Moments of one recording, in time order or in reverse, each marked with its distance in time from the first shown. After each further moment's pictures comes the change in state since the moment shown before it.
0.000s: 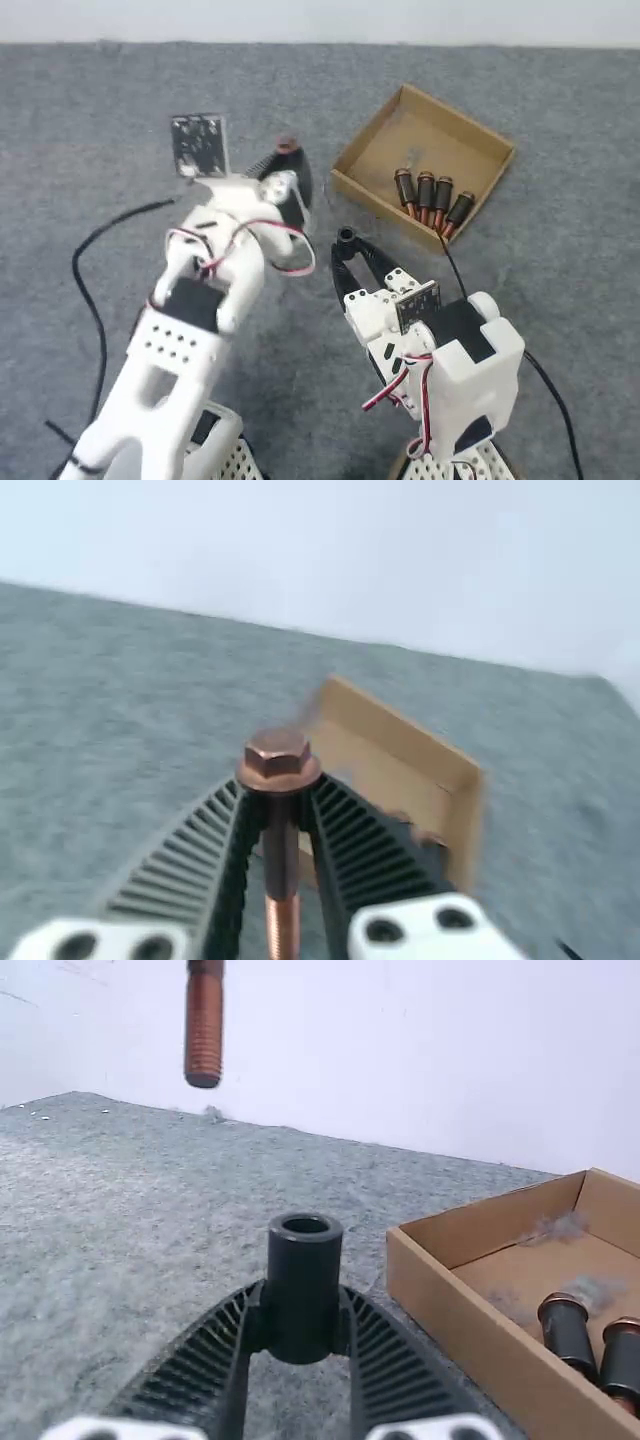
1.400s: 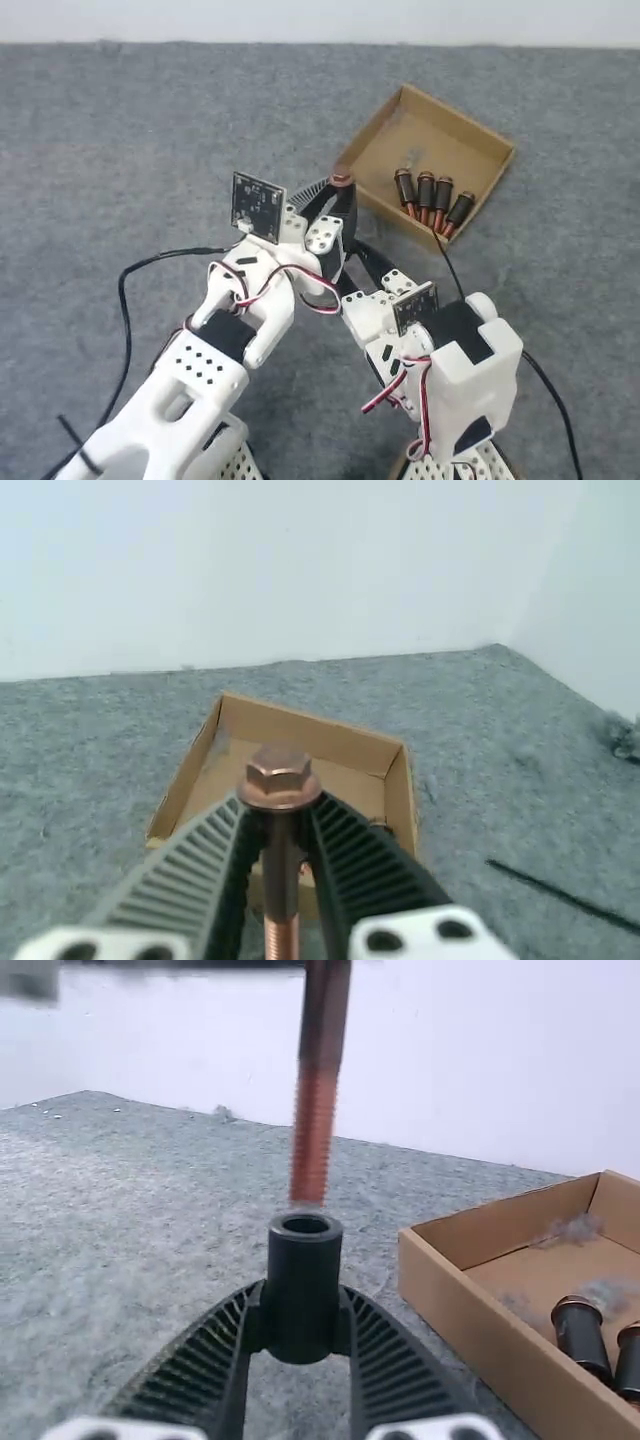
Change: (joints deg) left arm 10.6 -2.9 17.1 -21.0 -9.1; right arm -1.1 0.0 0.0 0.0 0.0
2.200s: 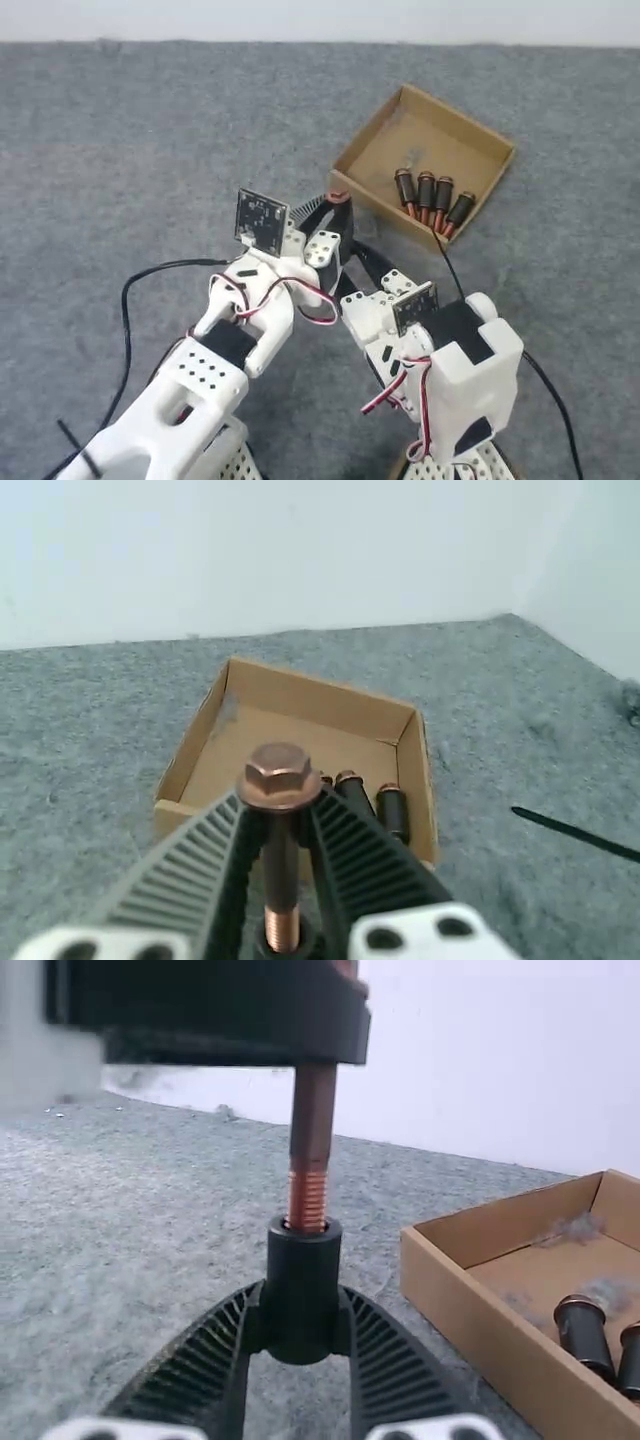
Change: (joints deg) left arm -0.2 0.0 7.0 -5.1 -0.5; right arm -0.1 0.0 0.0 0.0 0.0
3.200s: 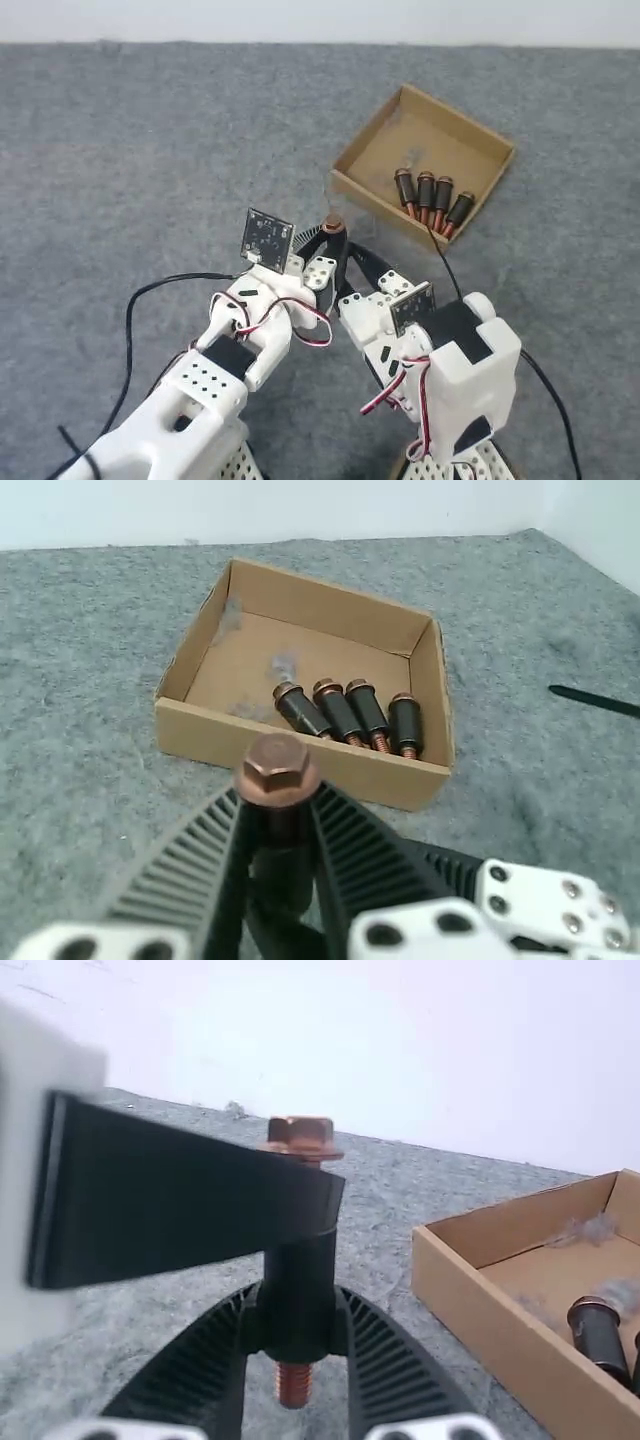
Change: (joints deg) left arm 0.4 -1.5 9.1 -0.8 0.3; right arm -0.2 0.0 0.0 0.0 0.2
